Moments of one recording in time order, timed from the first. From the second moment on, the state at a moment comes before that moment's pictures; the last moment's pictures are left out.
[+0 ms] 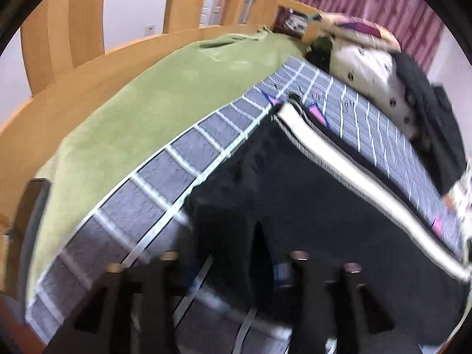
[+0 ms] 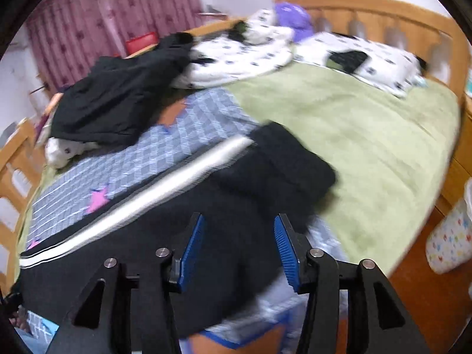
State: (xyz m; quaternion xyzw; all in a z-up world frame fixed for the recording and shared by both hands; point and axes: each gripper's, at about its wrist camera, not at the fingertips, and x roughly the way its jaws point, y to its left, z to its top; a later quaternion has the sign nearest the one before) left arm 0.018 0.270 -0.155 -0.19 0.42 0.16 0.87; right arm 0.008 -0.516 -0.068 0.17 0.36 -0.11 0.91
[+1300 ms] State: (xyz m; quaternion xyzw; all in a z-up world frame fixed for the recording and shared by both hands) left arm 0.160 0.264 -0.119 -0.08 0.37 0.10 0.92; right arm 0.205 -0.227 -0.134 -0.14 0.40 0.24 0.87
